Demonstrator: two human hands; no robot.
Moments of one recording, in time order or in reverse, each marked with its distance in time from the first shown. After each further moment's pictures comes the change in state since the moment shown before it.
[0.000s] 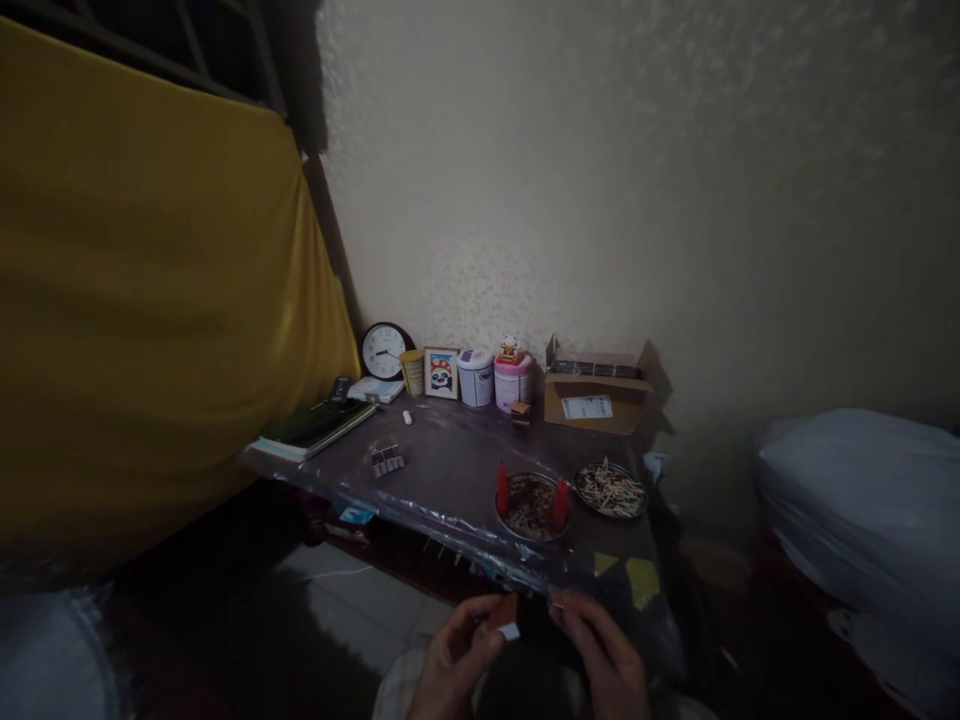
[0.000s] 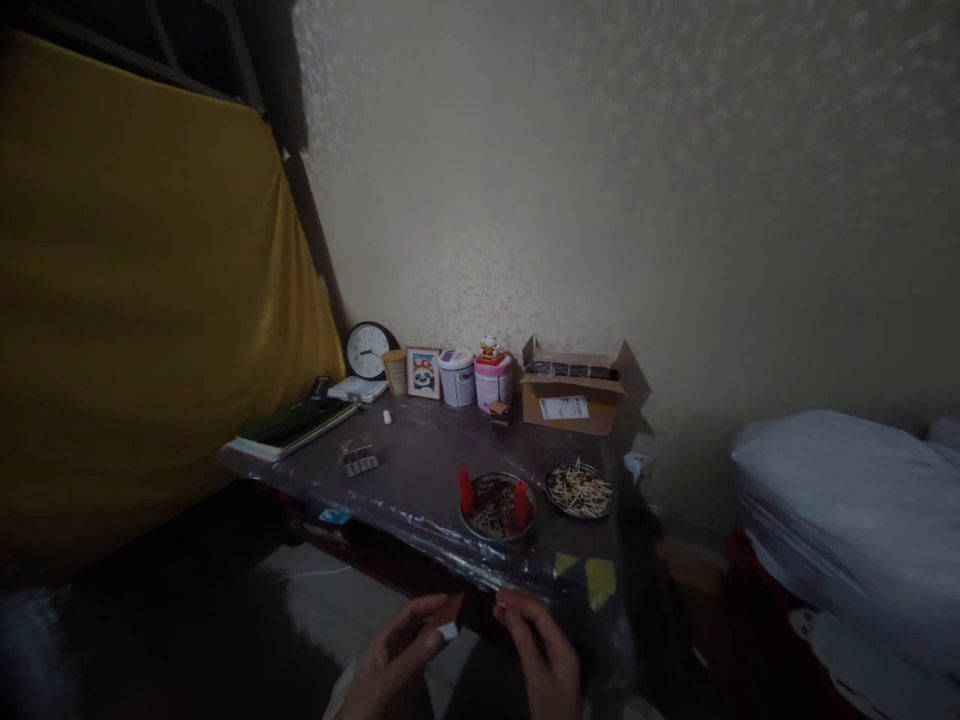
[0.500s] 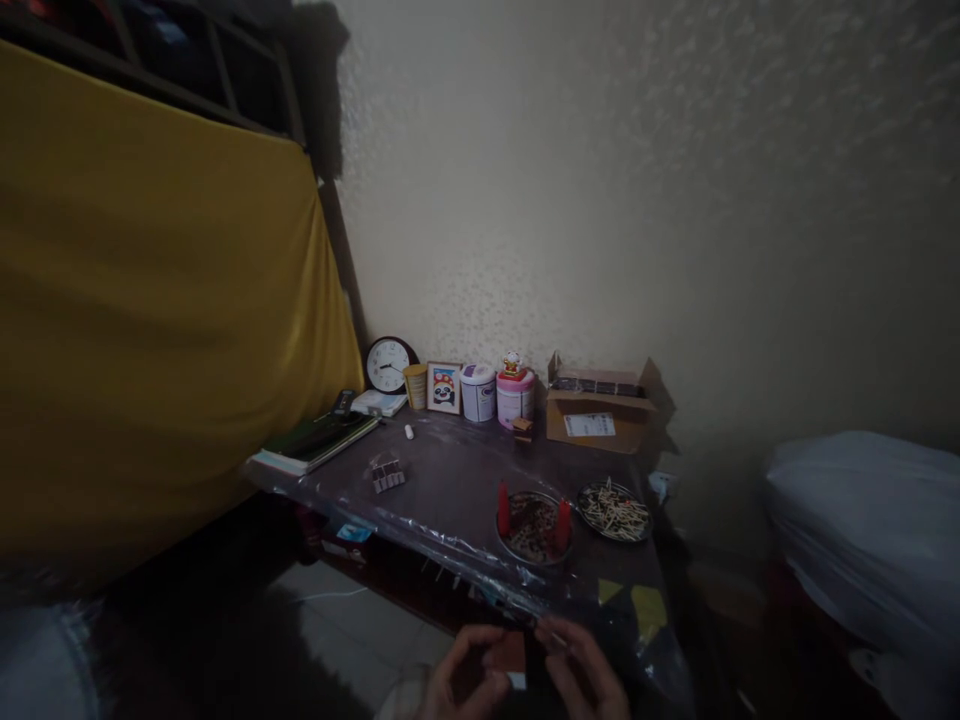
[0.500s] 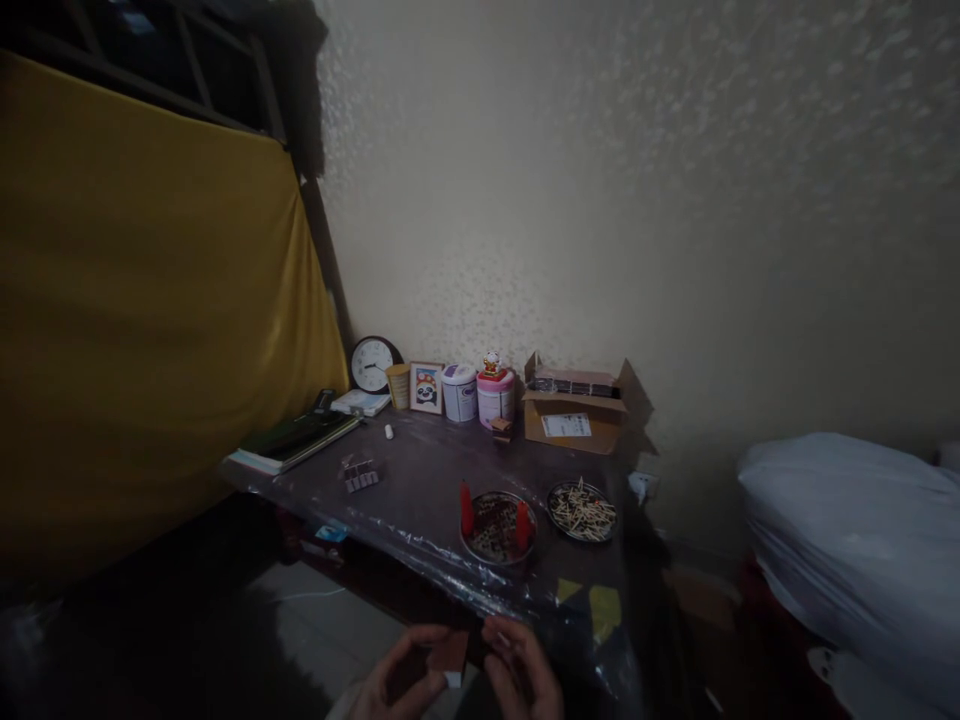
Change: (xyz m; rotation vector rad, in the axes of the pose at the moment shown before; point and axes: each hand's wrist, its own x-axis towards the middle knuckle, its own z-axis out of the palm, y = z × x) left_hand 0.011 -0.009 -0.021 0.380 -0.093 0.049; right_hand 0.002 0.029 0.003 -0.133 -0.120 -0.177
